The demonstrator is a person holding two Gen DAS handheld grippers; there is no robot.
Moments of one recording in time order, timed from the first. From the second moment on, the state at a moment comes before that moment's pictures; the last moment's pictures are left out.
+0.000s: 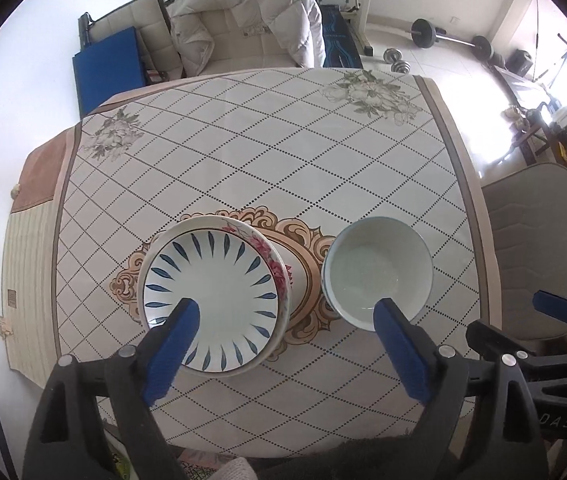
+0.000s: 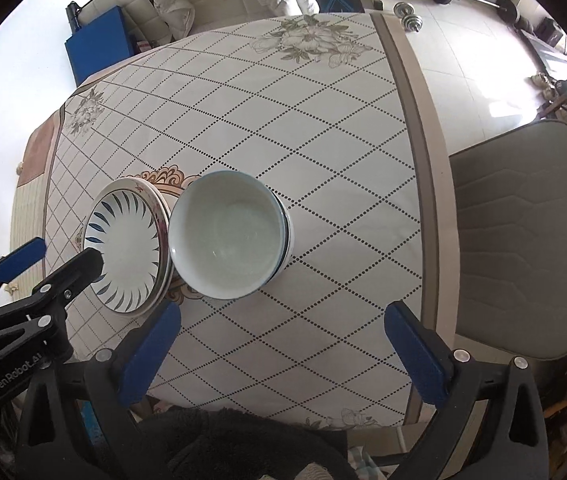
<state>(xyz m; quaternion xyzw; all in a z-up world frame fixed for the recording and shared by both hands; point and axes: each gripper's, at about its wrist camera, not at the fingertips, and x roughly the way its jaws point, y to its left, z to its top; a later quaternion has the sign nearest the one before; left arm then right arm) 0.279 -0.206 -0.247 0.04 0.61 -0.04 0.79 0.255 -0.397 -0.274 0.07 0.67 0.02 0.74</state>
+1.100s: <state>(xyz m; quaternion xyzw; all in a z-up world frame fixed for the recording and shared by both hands) 0.258 -0.217 -0.179 0.02 0.54 -0.04 0.84 0.208 -0.410 -0.177 0.06 0.55 0.08 0.83</state>
